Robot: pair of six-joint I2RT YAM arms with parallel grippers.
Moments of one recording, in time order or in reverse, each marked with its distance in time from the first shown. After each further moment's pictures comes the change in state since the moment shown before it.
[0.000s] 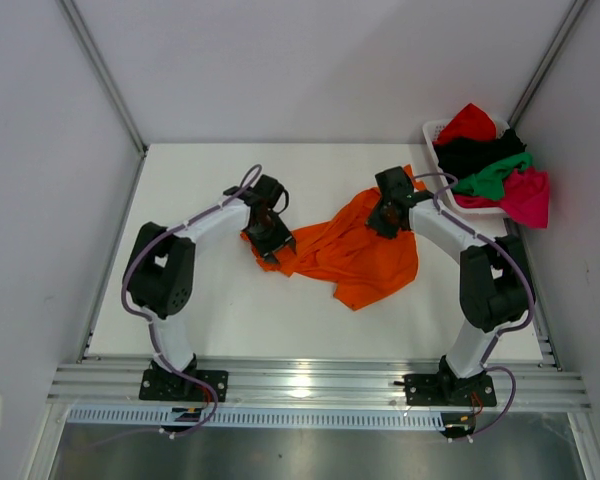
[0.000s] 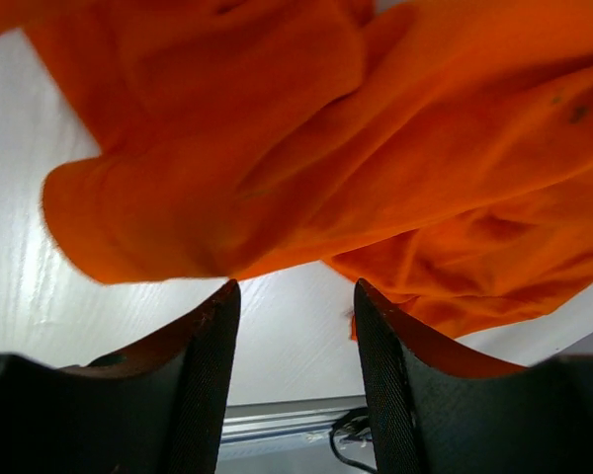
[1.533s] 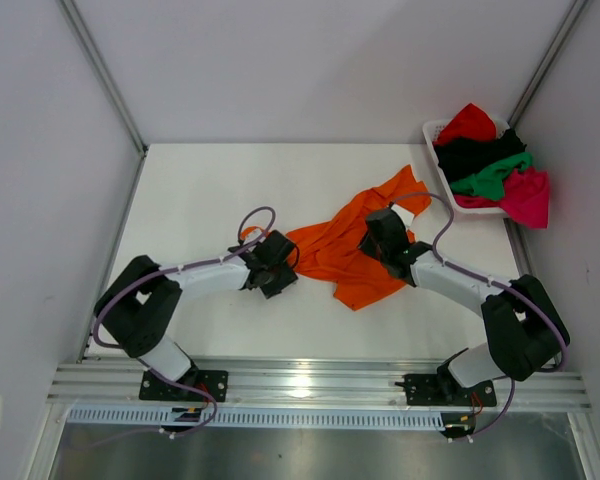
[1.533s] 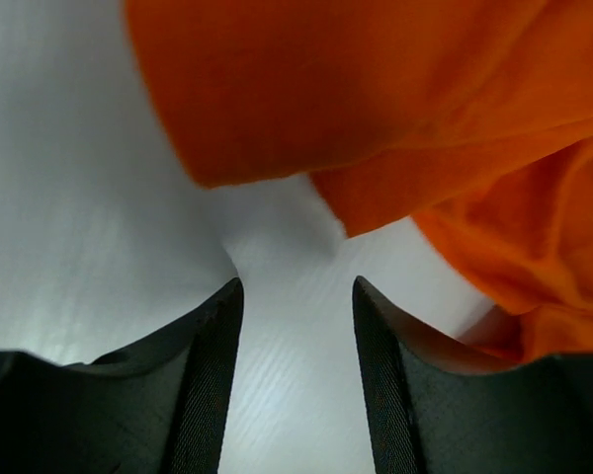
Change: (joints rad) left arm -0.237 -0.280 -0.515 0.396 -0.327 -0.163; right arm 0.208 -0.300 -0.443 0.424 0.254 -0.004
